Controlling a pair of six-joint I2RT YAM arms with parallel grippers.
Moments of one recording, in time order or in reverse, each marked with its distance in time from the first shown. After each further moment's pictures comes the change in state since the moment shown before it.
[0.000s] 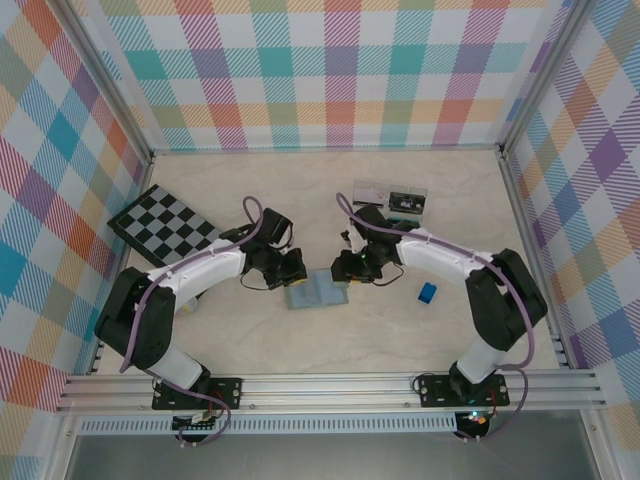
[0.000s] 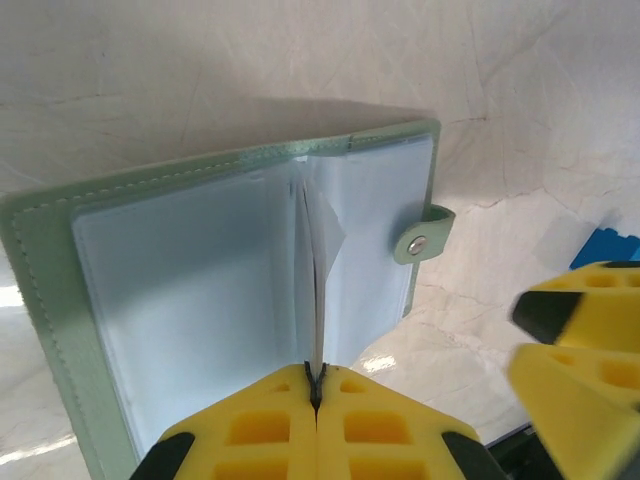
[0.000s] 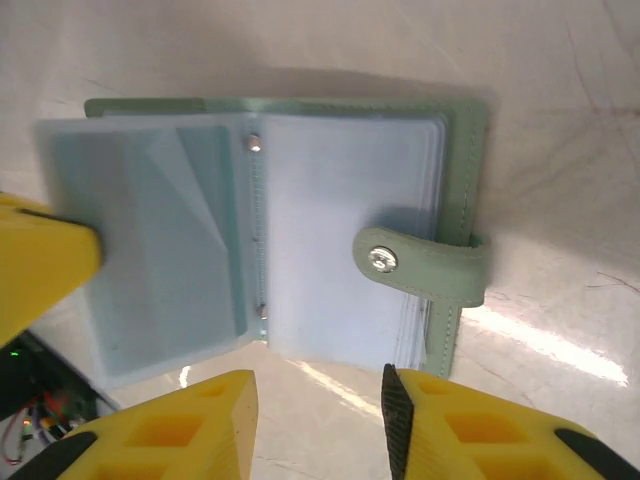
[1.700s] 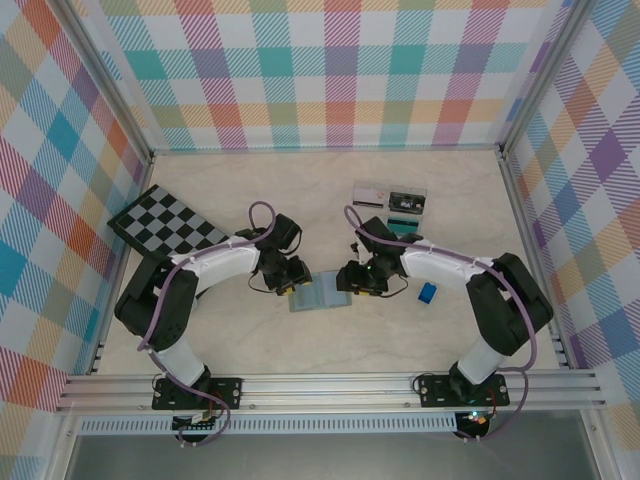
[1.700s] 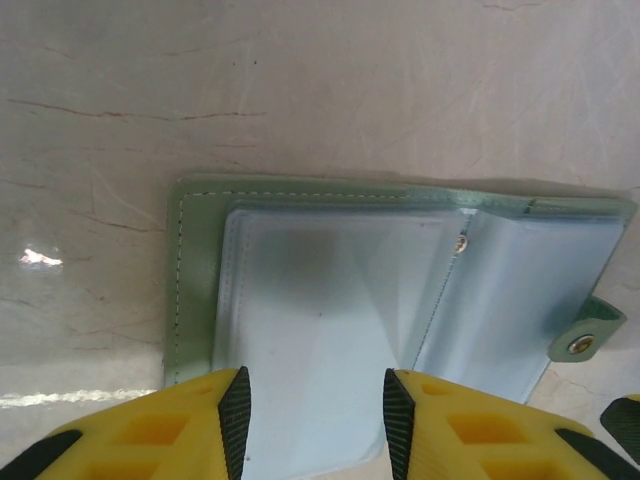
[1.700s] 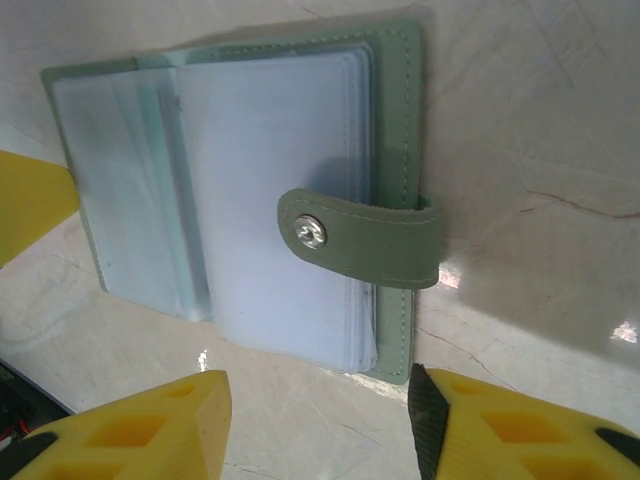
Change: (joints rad) left arm -0.023 0.142 0.009 -0.001 -0.106 -0.105; right arm 0.000 -0.004 -0.141 0.072 0.023 0.109
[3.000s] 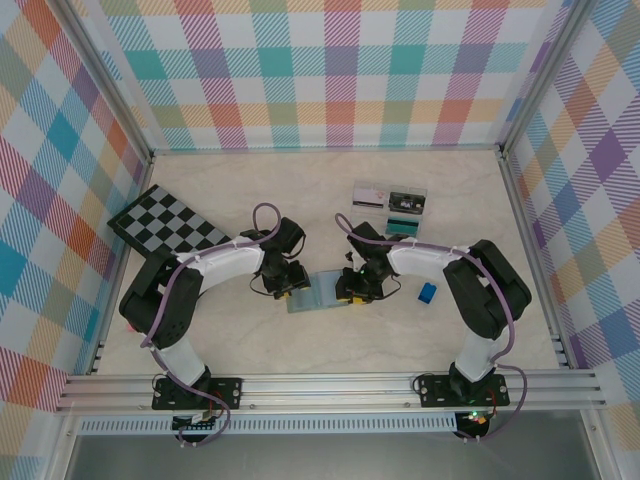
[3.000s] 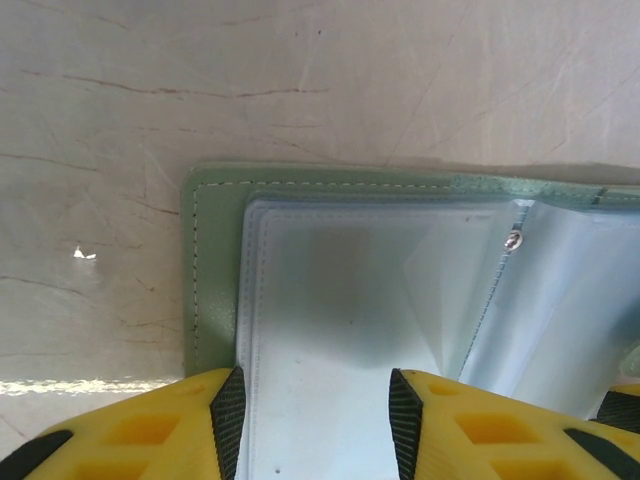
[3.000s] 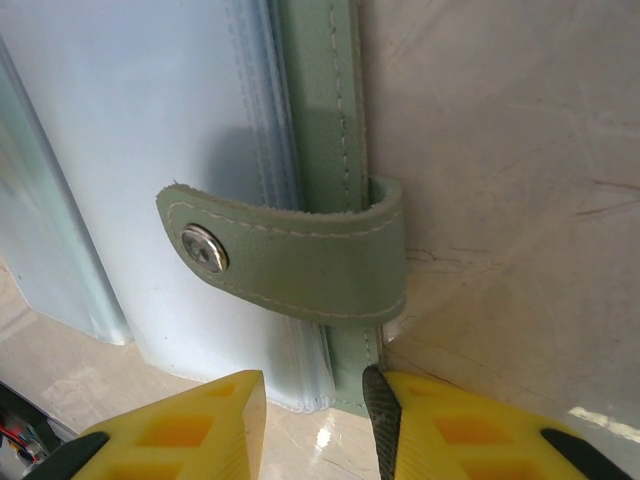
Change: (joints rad) left arm -0.024 0.023 0.013 -0.058 -0.060 0.024; right arm 0.018 0.129 0.037 -0.020 -0.039 0.010
